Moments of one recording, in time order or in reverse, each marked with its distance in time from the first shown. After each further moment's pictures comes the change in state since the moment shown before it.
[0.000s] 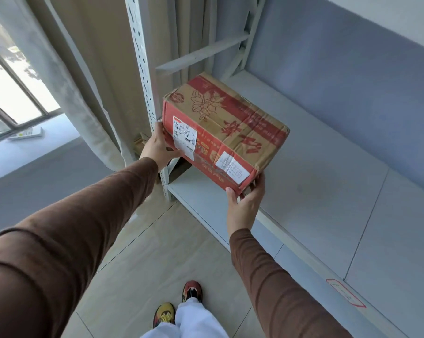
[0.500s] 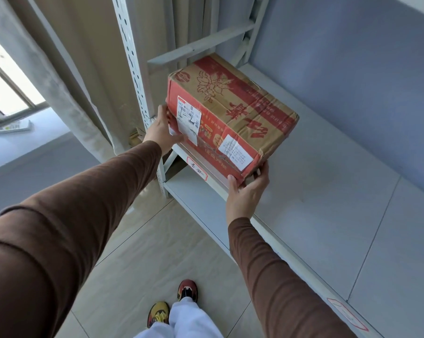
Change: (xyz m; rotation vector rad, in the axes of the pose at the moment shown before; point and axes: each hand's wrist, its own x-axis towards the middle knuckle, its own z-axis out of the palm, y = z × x) left_hand 0.068 0.011 0.018 -0.004 -0.004 -0.015; right_hand 0.056 0.006 0.029 -0.012 0.056 -0.060
